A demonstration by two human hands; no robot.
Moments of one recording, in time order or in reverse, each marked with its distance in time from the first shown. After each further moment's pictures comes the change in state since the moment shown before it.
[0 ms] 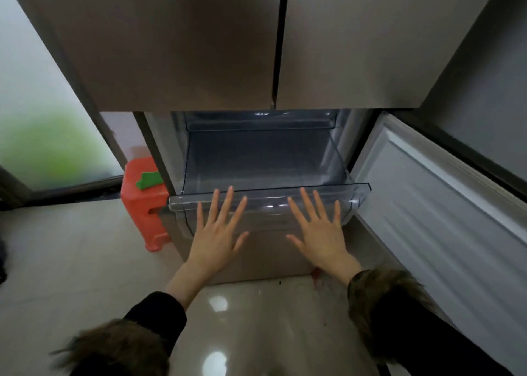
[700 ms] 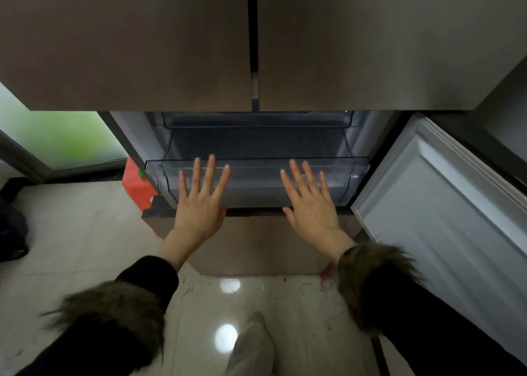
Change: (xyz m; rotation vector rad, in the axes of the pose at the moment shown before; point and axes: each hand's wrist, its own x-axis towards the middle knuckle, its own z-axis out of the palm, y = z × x) left_hand 0.110 -0.011 0.025 0.151 -0.094 -0.162; right_hand 0.122 0.050 0.029 -0.007 0.128 -0.184
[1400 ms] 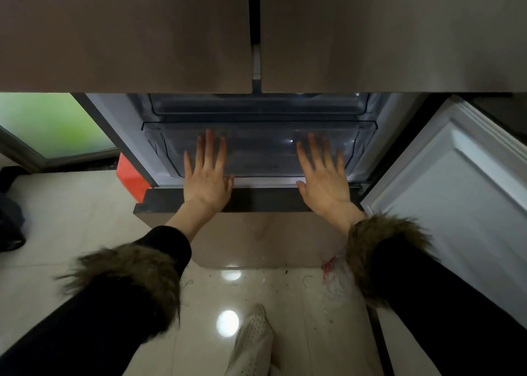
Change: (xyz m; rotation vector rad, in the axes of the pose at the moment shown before) left_hand 0.053 0.008 0.019 -0.124 -0.071 -0.131; right_hand 0.048 0.030 0.025 -0.023 -0.035 0.118
